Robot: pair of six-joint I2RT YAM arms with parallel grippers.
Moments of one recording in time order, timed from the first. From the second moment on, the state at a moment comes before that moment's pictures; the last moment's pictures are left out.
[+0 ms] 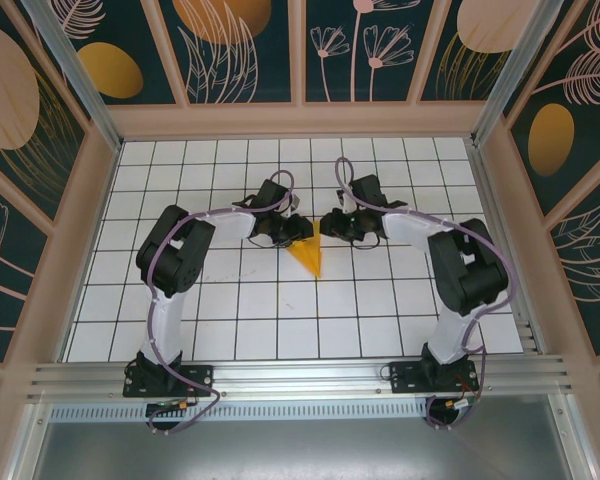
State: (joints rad) left arm -0.55 2.10 1.29 -0.15 0.53 -0.77; right arm 0.44 1.76 1.07 -0.23 -0.47 0.53
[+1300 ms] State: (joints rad) left arm -0.55 2.10 1.29 -0.15 0.53 -0.77; right arm 0.62 1.78 0.88 -0.17 -0.54 0.61
